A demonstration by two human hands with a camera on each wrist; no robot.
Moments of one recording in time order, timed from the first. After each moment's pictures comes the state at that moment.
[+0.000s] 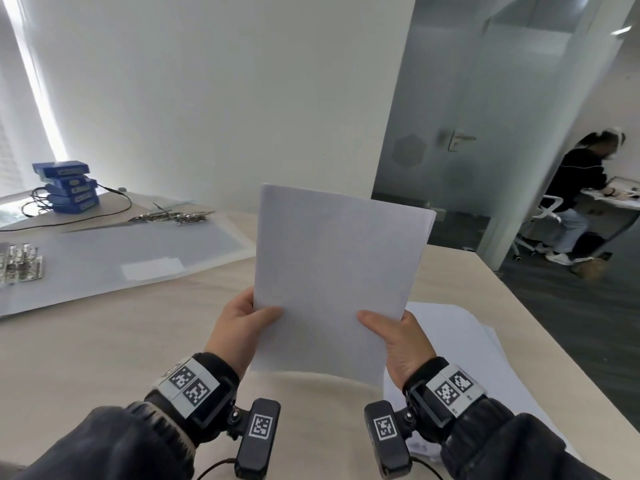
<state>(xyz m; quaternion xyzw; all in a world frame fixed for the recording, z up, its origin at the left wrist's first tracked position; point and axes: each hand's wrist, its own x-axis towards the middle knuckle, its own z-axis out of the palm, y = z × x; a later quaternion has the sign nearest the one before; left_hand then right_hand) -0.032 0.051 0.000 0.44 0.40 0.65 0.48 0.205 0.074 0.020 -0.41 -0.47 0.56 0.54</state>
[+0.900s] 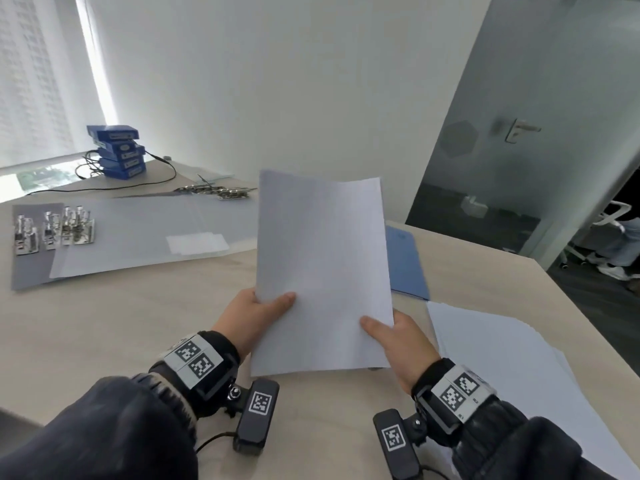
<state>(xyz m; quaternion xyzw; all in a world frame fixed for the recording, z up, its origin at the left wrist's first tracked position) -0.107 0.066 -0.019 0.41 0.57 0.54 0.47 0.138 0.113 -0.016 -0.50 -0.59 0.51 0.37</state>
